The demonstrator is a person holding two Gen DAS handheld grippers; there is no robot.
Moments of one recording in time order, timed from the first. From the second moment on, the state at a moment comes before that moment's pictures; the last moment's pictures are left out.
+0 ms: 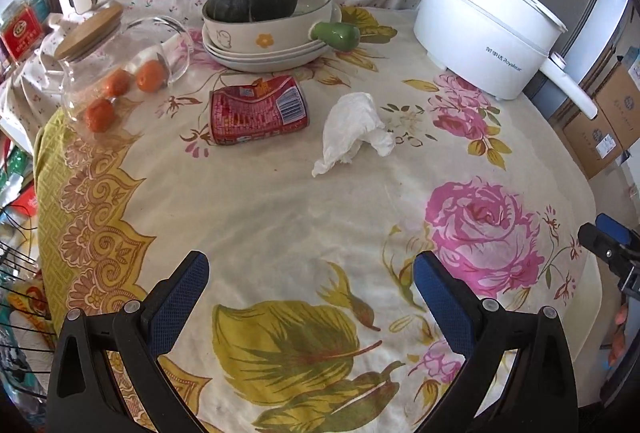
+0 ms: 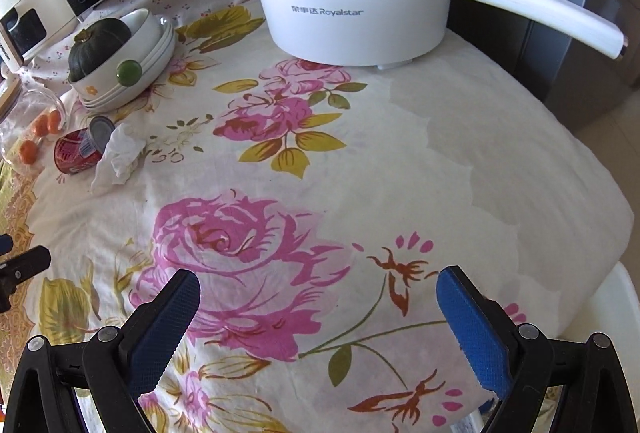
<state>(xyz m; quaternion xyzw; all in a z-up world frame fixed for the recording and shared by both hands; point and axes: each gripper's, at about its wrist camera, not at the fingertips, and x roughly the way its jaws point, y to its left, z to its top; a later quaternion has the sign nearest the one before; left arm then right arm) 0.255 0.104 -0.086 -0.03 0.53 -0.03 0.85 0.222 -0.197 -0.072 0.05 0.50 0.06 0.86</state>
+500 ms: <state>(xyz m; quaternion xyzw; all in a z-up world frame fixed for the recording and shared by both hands) 0.363 0.084 -0.131 -0.10 0.53 -0.03 0.84 0.245 -0.233 -0.084 0.05 0.51 0.03 0.86</state>
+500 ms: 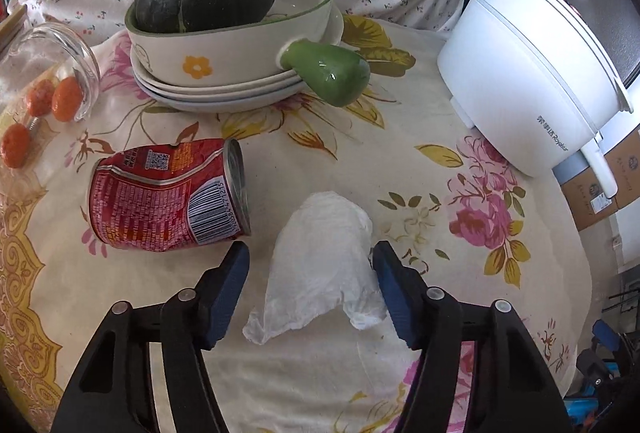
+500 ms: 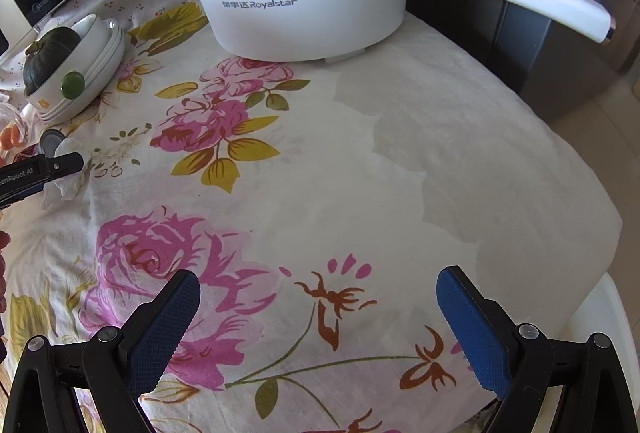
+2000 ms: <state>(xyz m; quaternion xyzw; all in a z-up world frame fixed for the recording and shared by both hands) 0.166 0.248 -0.056 -0.09 0.47 0.05 0.88 0.238 -0.053 -0.069 0.01 0.50 0.15 0.85</state>
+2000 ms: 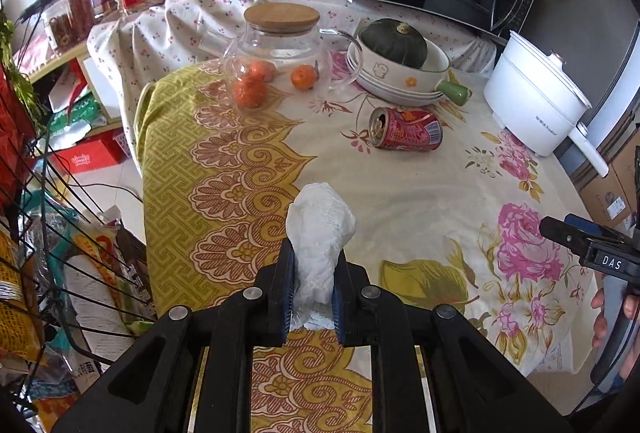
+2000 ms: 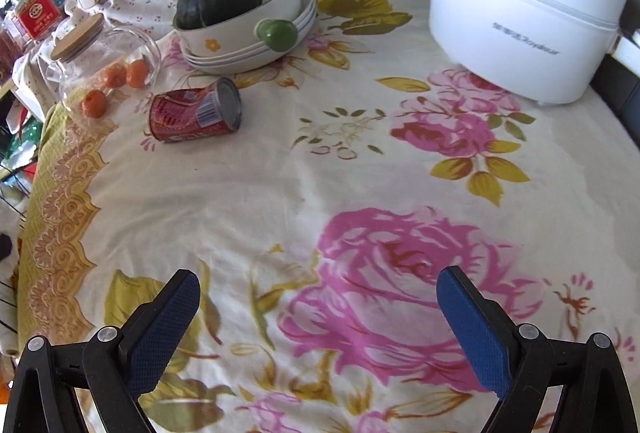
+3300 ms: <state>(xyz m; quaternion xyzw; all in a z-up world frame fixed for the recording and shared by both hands) 0.199 0.230 -0.076 -0.09 0.48 0.05 0.87 0.323 0.043 -0.093 -0.02 0.52 0.16 0.84</state>
